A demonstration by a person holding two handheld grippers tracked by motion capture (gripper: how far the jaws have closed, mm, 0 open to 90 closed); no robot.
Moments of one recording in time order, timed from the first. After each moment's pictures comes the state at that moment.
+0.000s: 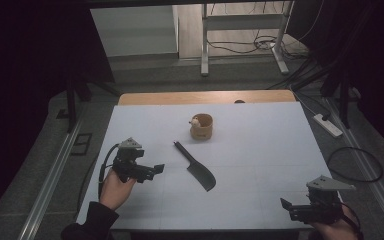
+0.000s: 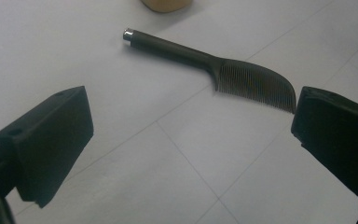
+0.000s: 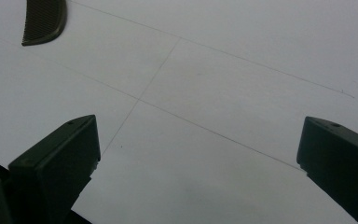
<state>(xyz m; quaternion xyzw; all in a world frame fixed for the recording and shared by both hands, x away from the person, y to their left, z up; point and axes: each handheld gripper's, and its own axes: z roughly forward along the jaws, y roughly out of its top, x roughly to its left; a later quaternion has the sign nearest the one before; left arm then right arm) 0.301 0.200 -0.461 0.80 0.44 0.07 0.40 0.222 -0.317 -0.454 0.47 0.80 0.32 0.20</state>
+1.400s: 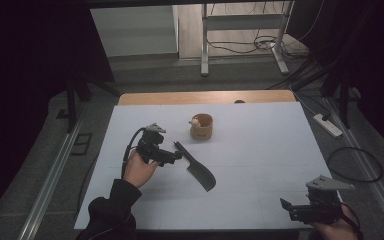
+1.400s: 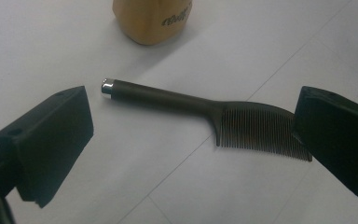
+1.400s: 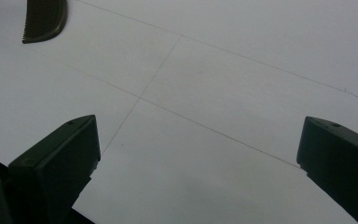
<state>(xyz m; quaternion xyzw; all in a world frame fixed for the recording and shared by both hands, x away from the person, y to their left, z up) 0.359 0.150 -0.459 0.83 0.42 0.07 0.37 0.223 -0.317 -0.455 0.46 0.80 0.32 0.20</state>
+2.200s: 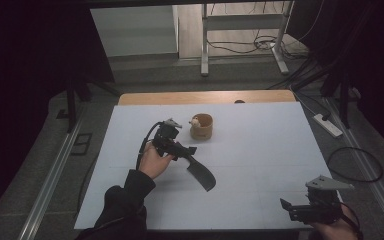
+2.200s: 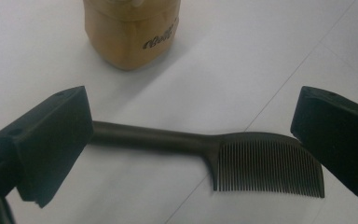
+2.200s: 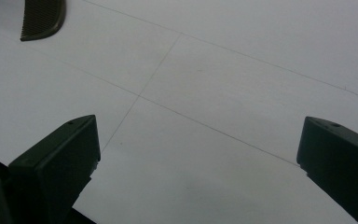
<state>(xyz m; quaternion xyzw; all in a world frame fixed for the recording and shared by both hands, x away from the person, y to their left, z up) 0.389 0.112 -0.466 0.84 0.39 0.06 0.36 0.223 -0.317 -0.455 0.47 0.80 0.32 0.20</state>
